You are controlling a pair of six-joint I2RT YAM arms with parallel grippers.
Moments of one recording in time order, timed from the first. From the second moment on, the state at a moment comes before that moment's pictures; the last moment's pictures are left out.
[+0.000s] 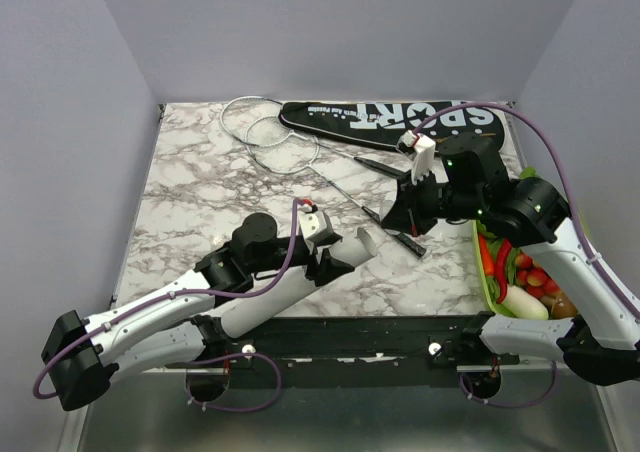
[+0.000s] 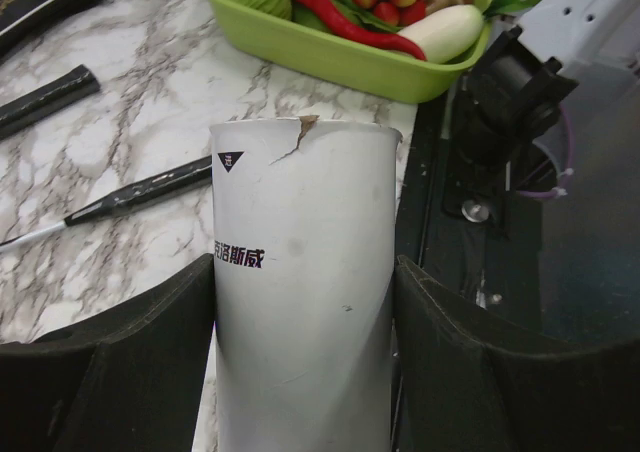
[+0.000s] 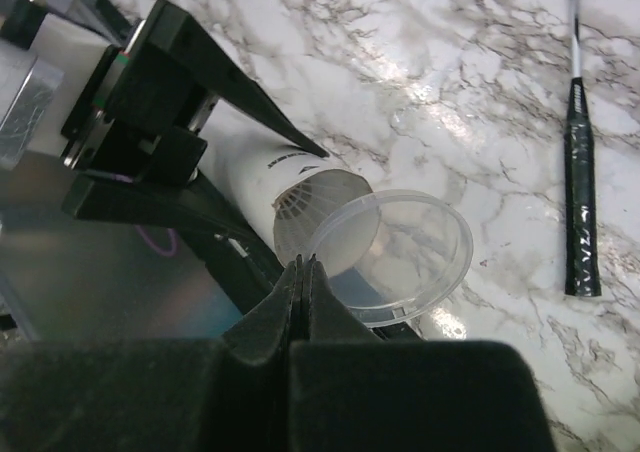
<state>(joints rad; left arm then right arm) -0.92 0.92 0.61 0.14 0.40 -0.06 0.77 1.17 1.56 -1.06 -0.22 0.26</state>
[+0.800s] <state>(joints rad) -0.92 0.87 0.62 0.24 0.53 -0.17 0.77 1.15 1.54 -1.07 -0.58 0.14</state>
